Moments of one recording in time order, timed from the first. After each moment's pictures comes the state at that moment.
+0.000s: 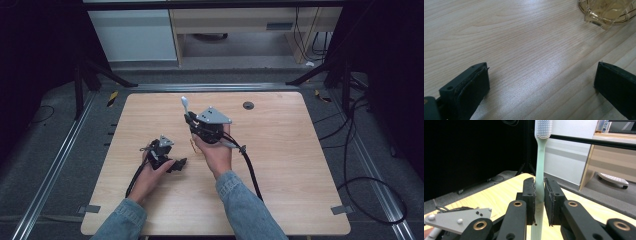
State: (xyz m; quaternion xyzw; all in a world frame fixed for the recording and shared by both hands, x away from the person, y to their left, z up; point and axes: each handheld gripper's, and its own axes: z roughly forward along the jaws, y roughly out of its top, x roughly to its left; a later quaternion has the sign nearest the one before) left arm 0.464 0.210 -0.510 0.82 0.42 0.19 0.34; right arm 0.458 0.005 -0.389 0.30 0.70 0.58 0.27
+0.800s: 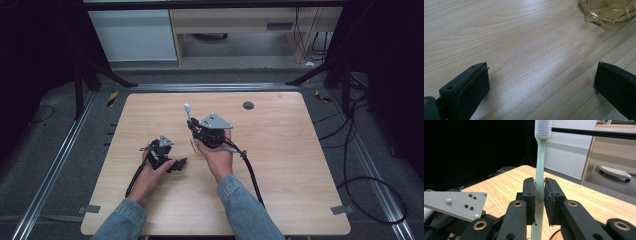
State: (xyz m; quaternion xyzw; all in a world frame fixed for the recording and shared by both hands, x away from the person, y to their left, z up) left arm 0.465 0.210 -0.510 0.82 0.42 0.18 0.34; right arm 0.461 0.001 -0.417 0.32 0.71 0.58 0.26
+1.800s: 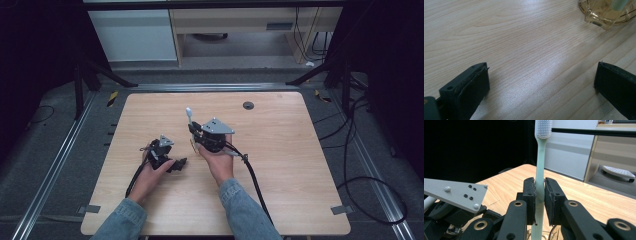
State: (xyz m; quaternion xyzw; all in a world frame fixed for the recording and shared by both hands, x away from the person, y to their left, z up) left arm 0.465 0.210 -0.510 0.82 0.42 0.18 0.34; right arm 0.460 -0.003 -0.435 0.31 0.70 0.59 0.25
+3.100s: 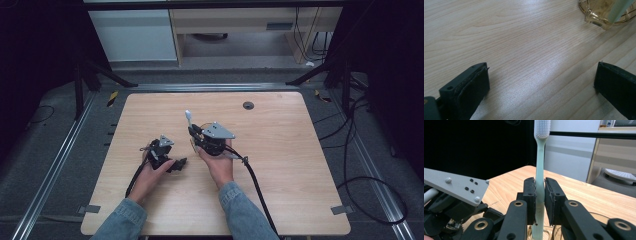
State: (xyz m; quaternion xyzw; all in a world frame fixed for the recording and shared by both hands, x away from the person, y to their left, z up) left arm 0.465 0.210 -0.510 0.82 0.42 0.18 0.34; right arm 0.458 -0.002 -0.451 0.31 0.69 0.61 0.25
